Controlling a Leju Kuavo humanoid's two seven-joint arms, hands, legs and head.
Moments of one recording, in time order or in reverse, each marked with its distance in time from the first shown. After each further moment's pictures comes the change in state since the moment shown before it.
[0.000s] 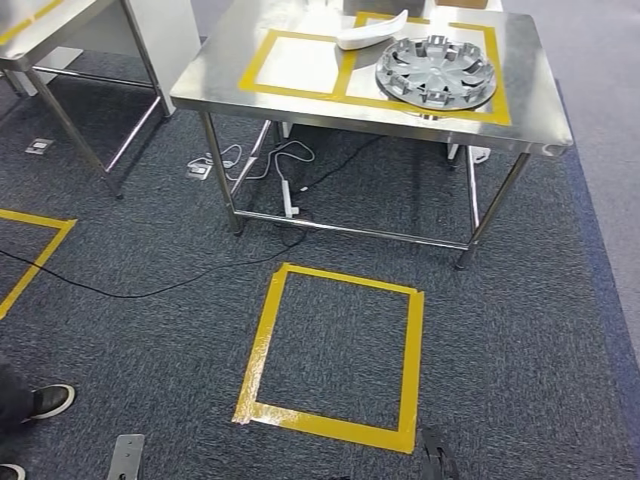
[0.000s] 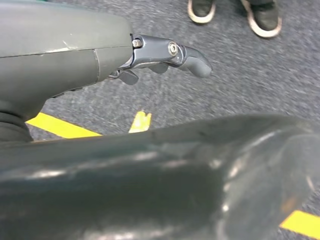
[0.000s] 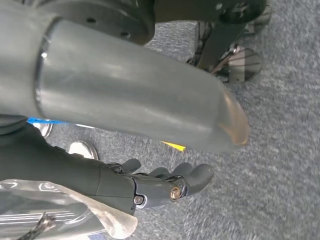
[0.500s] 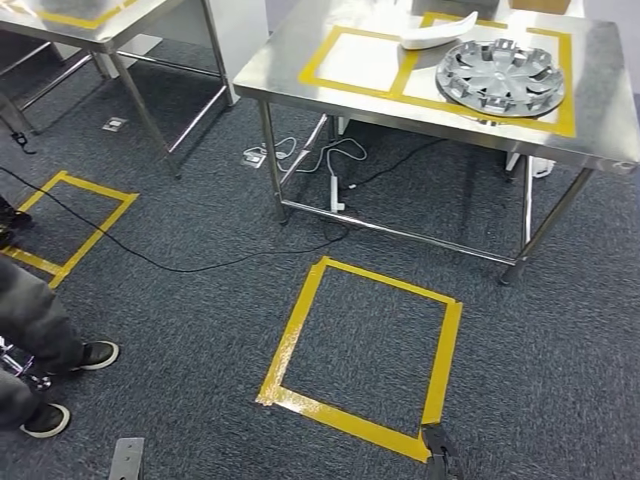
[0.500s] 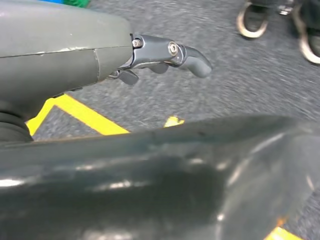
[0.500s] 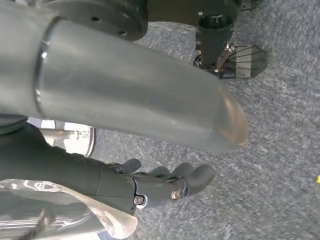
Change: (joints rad) left arm 0.001 -0.002 0.002 0.000 -0.002 0.000 0.000; right arm 0.003 -0.003 0.000 0.002 0.000 0.001 0.000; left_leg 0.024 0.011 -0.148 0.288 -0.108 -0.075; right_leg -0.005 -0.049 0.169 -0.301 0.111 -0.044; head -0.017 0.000
